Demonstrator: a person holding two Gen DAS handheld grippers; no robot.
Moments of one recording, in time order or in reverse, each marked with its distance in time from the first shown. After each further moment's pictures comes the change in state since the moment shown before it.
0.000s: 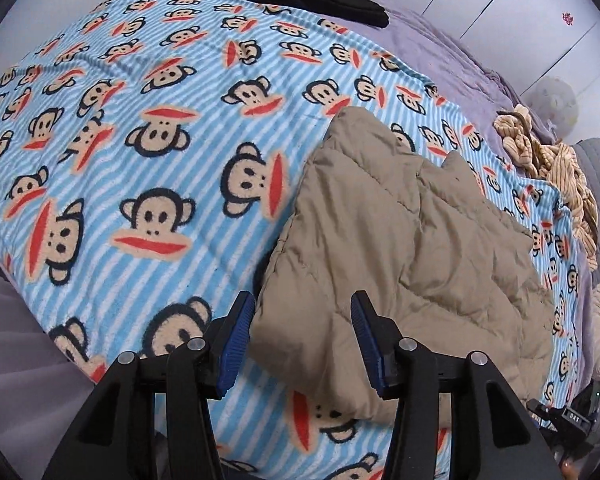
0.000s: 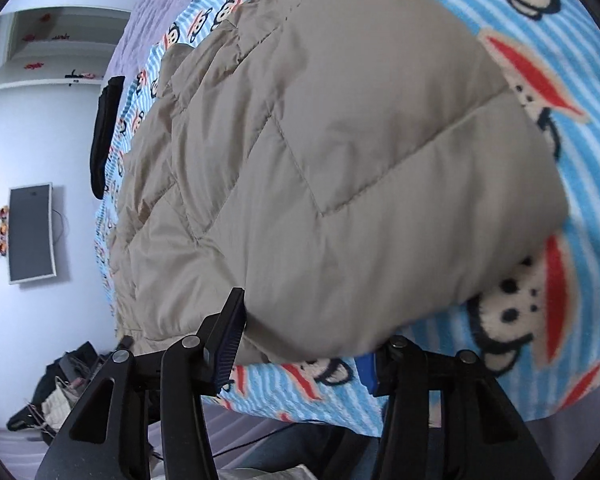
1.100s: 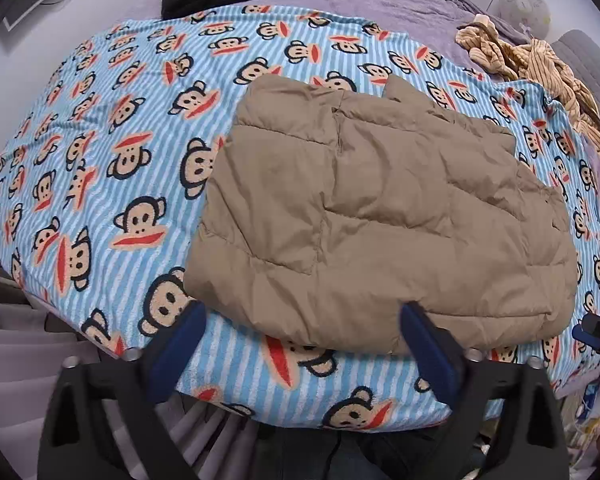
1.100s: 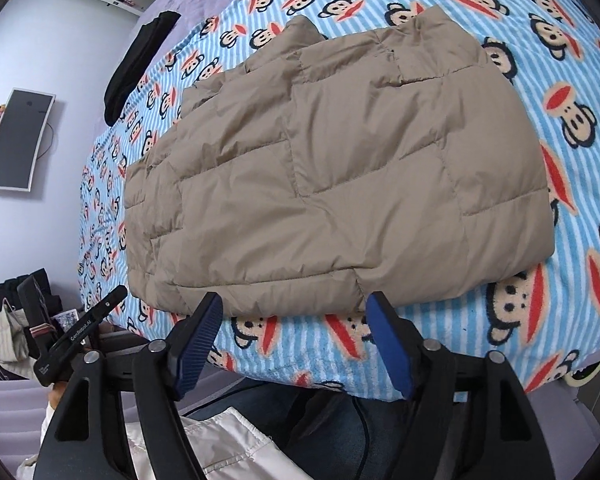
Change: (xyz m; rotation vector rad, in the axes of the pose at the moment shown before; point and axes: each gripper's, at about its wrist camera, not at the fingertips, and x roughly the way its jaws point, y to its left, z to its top) left arm -0.030 -0.105 -0.030 0.280 0.077 0.151; right arm -0.025 0.085 -0.050 -0.292 0.036 -0.107
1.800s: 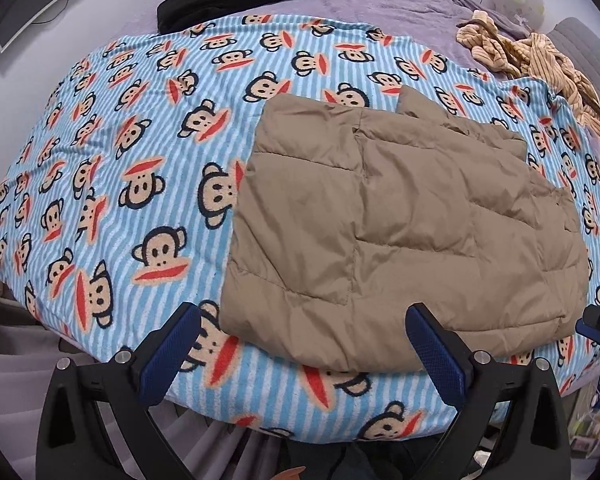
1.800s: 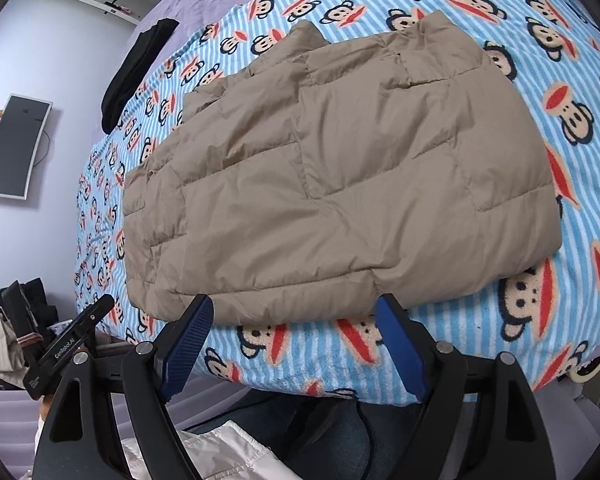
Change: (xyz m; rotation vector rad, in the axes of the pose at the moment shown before) left arm 0.007 0.027 0.031 0.058 0.015 0.013; right arm 0.014 0.026 -0.003 0.027 -0.032 -0.014
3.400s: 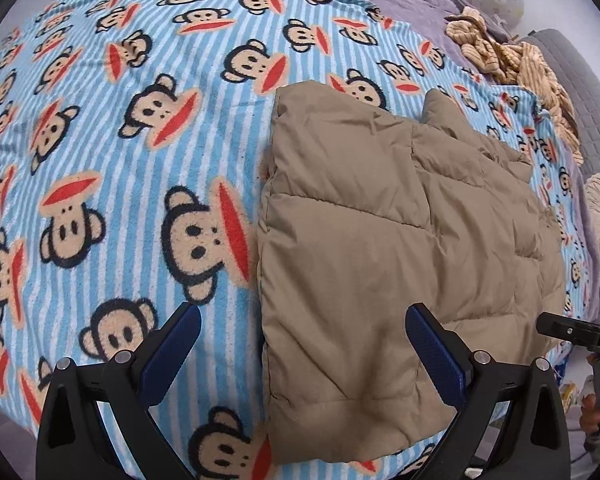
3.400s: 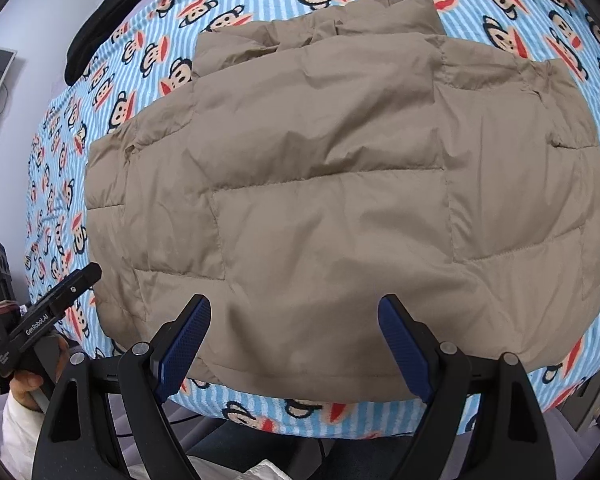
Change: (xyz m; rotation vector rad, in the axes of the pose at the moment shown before) left arm 0.108 0.072 0.067 0.024 0.107 -0.315; right arm 0.095 0.089 0.052 -0.077 0.150 -0.200
